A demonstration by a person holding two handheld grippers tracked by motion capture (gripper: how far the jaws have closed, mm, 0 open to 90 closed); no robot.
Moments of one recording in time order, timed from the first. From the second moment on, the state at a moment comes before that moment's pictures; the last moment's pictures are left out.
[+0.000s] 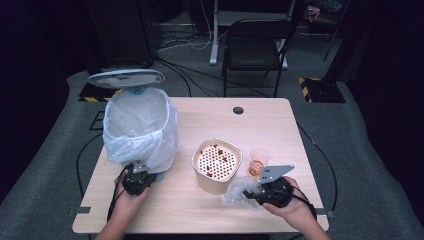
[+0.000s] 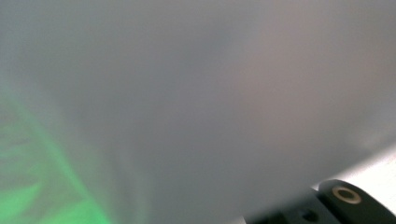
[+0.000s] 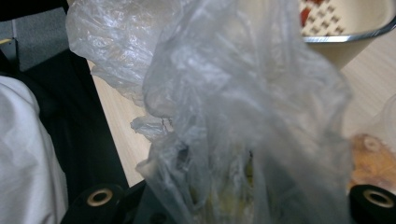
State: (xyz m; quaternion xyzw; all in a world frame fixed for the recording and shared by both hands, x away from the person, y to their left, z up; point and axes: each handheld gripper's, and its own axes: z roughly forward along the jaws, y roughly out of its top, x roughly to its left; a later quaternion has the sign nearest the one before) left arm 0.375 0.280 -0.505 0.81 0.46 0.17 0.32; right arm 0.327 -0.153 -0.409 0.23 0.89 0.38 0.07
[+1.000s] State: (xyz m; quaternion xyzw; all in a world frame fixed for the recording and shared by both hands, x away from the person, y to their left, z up) left arm 0.375 0.281 -0.505 0.81 0.46 0.17 0.32; right arm 0.375 -0.110 -0.317 0.19 0.88 0.42 0.06
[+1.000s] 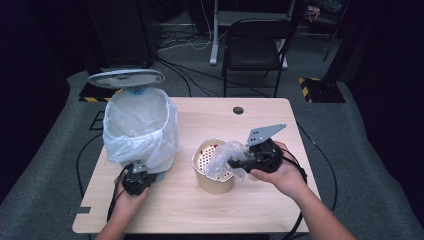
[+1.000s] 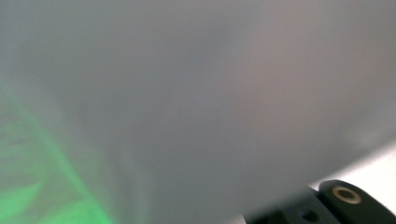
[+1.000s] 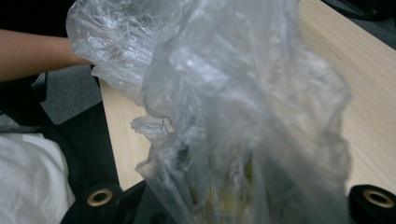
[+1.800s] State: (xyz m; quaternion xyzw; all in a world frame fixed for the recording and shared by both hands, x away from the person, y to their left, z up) left arm 0.375 0.280 -0.506 0.80 0.47 0.17 0.33; right arm 0.422 -0.060 -0.289 0.20 0.88 0.43 0.07
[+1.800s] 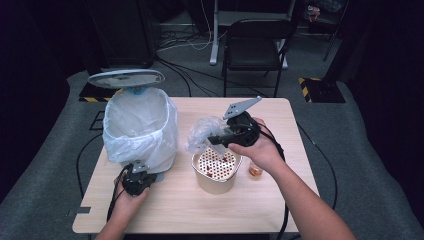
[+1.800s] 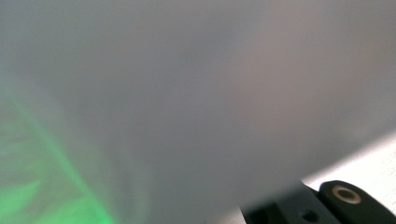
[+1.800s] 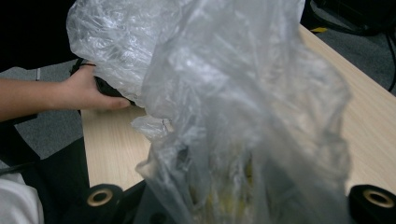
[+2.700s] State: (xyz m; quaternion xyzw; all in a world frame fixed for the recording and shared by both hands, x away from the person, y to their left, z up) left arm 0.375 0.281 -0.505 0.81 0.46 0.17 0.32; right arm 0.453 0.017 -0.258 0.17 0.87 0.45 0.06
